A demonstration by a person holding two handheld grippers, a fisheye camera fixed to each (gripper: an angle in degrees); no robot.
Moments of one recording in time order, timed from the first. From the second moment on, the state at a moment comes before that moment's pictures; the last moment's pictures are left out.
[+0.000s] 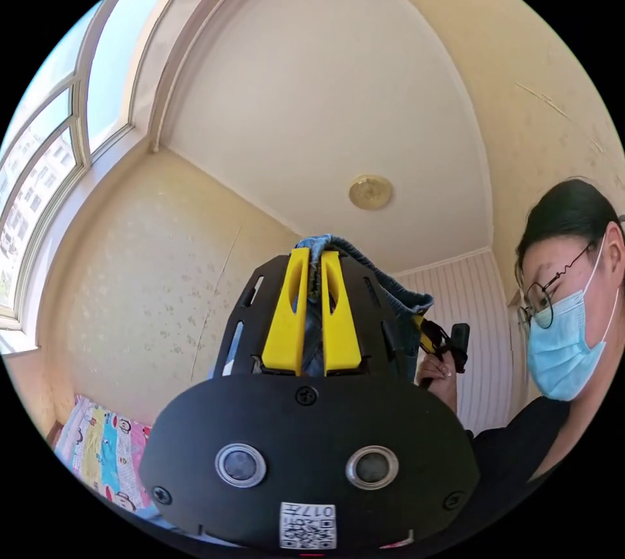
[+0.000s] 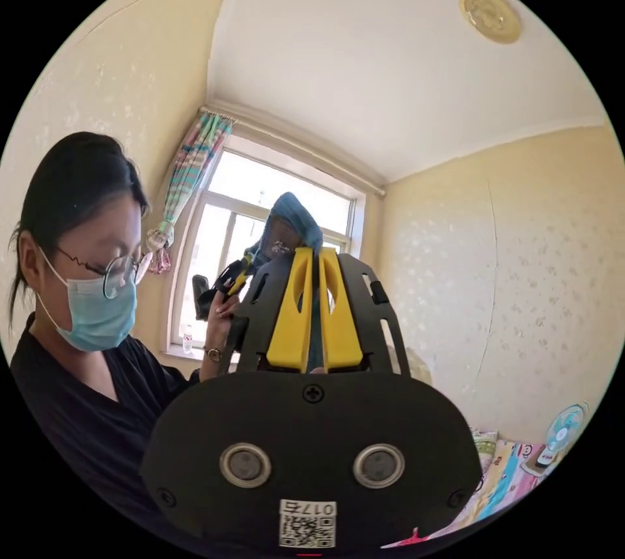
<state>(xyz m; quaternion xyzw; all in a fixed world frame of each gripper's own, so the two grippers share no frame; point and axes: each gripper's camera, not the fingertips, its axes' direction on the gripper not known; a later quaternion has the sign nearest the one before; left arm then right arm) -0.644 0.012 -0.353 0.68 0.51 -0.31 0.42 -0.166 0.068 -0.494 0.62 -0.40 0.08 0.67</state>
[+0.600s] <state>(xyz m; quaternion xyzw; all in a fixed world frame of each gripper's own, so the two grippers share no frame) -0.623 -0.166 -0.227 0.51 0.55 -0.33 0.57 -0.067 -0.079 -0.219 0.41 -0.40 0.23 0.79</state>
